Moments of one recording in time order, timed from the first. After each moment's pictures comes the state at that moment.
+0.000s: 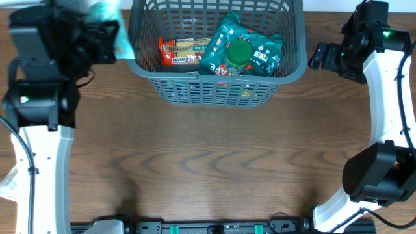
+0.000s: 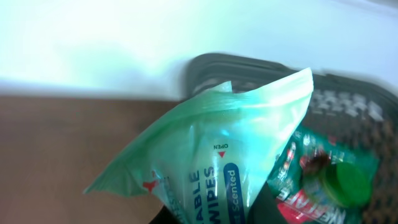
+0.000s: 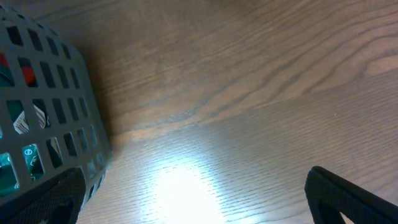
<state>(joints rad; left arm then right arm) 0.02 1.36 1.59 -0.69 0.27 -0.05 -0.14 1.85 1.79 -1.15 -0.01 0.19</state>
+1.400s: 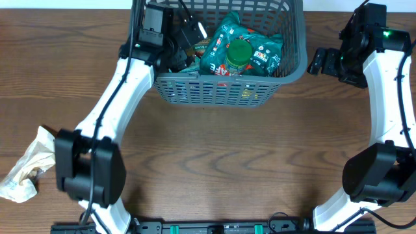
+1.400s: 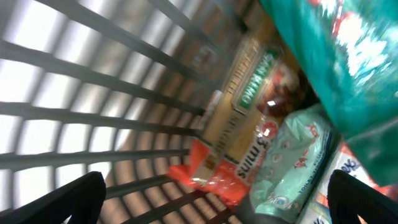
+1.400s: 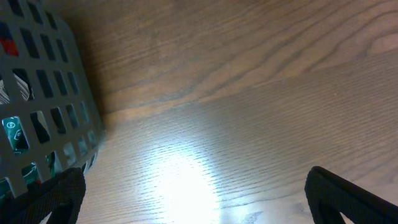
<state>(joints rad) -0.29 1.86 1.61 -0.49 0.04 0.83 -0.14 1.85 1.79 -1.22 -0.01 0.17</state>
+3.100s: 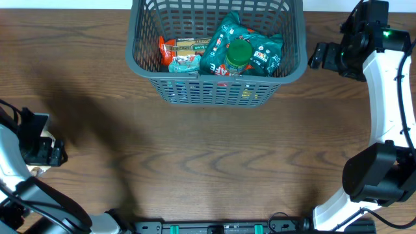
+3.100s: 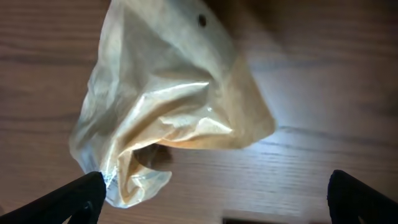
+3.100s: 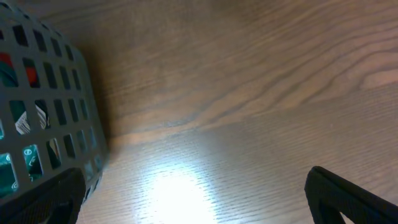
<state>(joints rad) 0.75 1.58 1.18 -1.07 -0.10 0.79 -0.14 1.85 1.79 -1.13 -0.01 0.15</state>
